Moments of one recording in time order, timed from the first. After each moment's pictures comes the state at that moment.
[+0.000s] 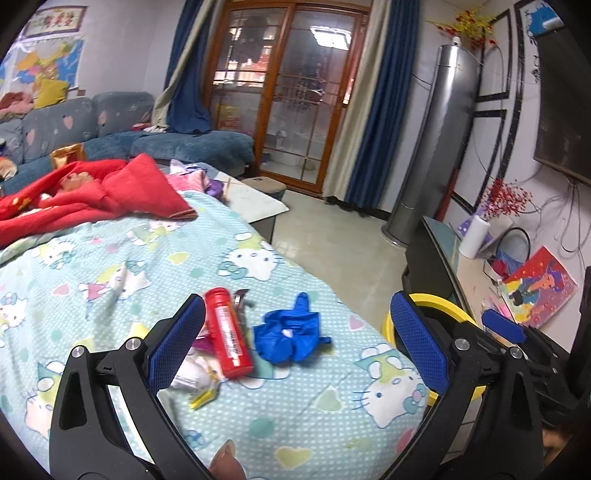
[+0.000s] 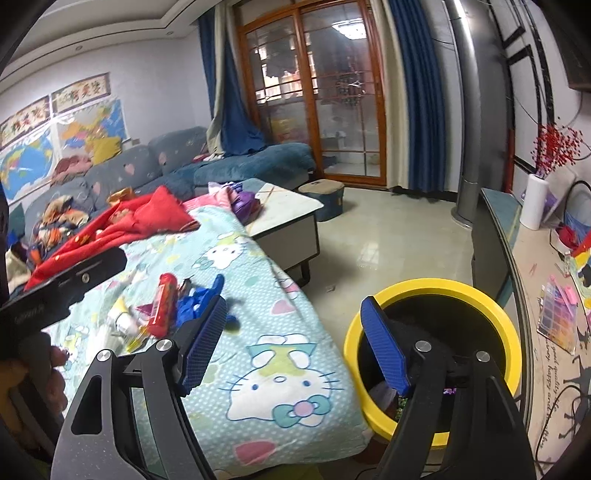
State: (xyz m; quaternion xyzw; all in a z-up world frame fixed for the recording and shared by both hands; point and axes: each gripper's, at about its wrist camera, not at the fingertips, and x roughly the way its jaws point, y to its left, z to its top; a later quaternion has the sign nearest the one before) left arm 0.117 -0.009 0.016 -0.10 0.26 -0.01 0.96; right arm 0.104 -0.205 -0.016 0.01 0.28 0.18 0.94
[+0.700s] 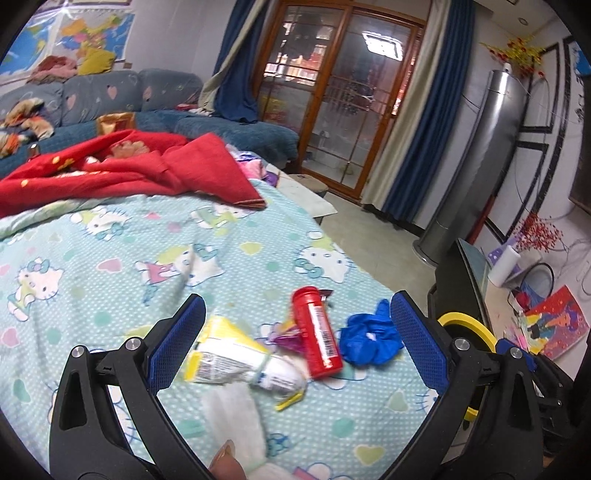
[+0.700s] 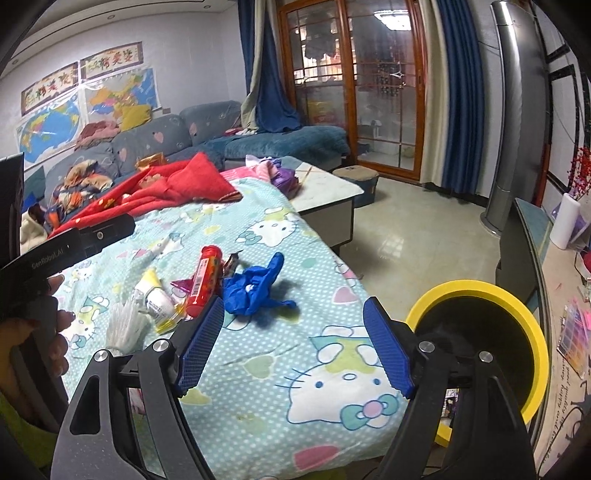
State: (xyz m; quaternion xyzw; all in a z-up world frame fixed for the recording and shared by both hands) left arm 0.103 0.069 0.004 -0.16 0.26 0.06 0.95; right arm 0.104 -0.143 -0.027 -0.03 0.31 0.24 0.92
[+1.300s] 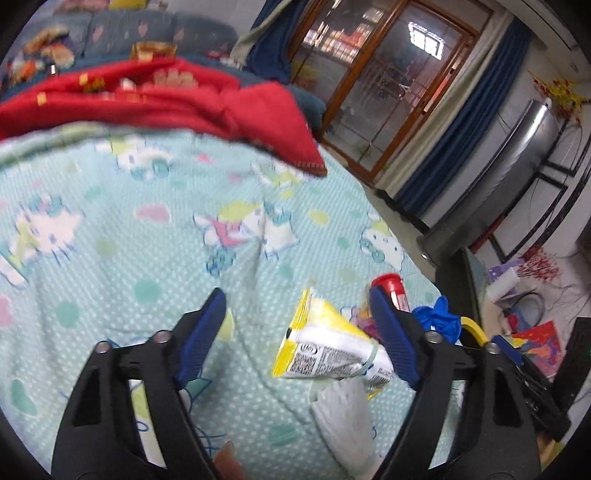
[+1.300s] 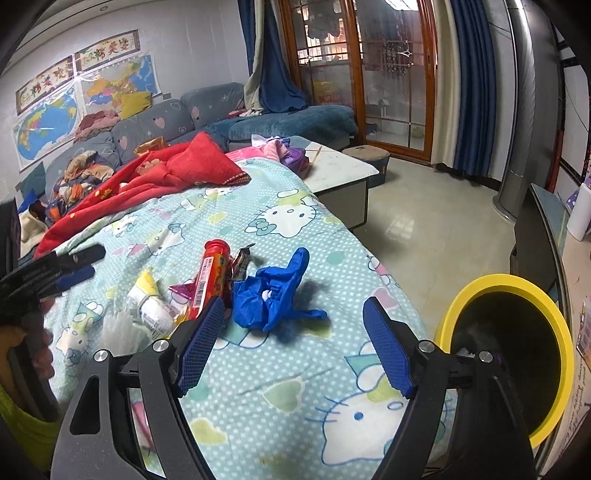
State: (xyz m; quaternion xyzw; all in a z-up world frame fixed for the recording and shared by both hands) left arm 0.100 0.164 -0.043 -0.27 0.33 0.05 0.90; right arm 0.141 -0.103 -0.047 -0.03 0.34 0.25 0.91
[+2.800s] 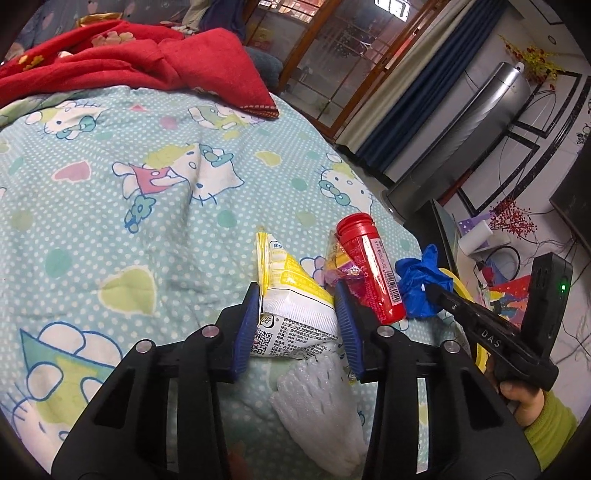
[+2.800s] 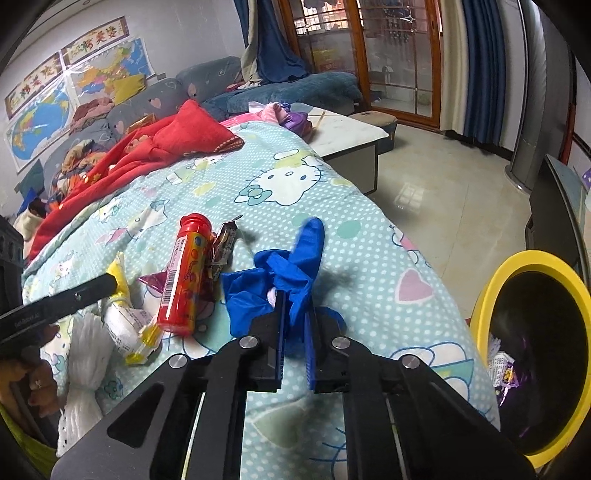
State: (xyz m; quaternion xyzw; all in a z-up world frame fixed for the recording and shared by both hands) left arm 0.131 0.131 -0.073 -0.25 0.37 -0.04 0.89; right arm 0.179 -0.090 -0.085 -0.02 0.40 0.26 0.88
